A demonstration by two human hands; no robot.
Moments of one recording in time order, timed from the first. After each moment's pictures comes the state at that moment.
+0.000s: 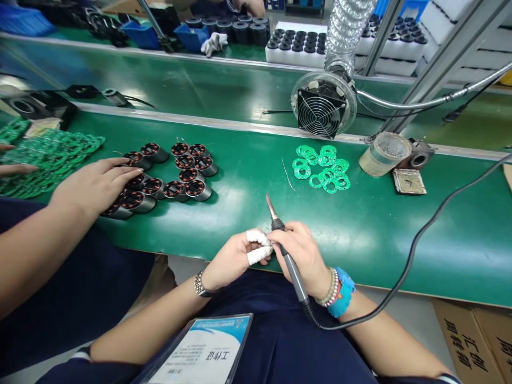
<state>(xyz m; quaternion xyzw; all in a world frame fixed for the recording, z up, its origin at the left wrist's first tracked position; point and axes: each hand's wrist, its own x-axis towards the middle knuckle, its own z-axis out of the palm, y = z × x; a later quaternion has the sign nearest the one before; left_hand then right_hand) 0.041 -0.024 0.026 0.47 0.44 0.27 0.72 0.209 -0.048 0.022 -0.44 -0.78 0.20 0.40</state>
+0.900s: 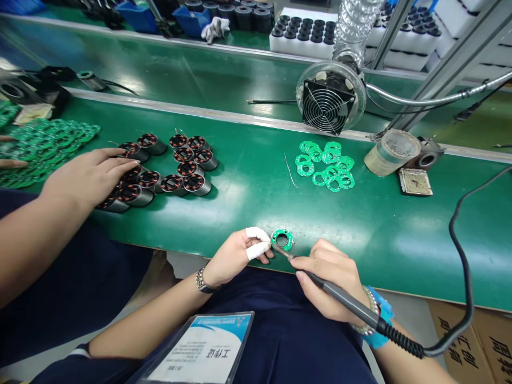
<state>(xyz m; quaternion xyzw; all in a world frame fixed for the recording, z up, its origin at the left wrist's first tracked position) 0.037 -0.023 0.014 0.43 0.48 0.24 0.73 0.246 -0.071 0.051 -0.39 -0.78 0.29 0.39</state>
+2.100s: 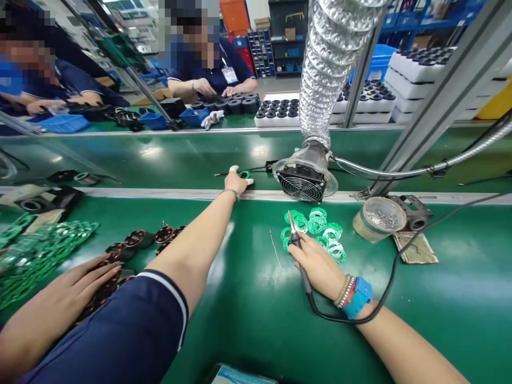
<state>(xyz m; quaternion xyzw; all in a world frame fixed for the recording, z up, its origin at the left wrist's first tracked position) 0.069 0.363 0.013 0.60 0.72 0.24 0.24 0.296 0.103 -0.003 -0.45 -0.86 0.09 0.23</state>
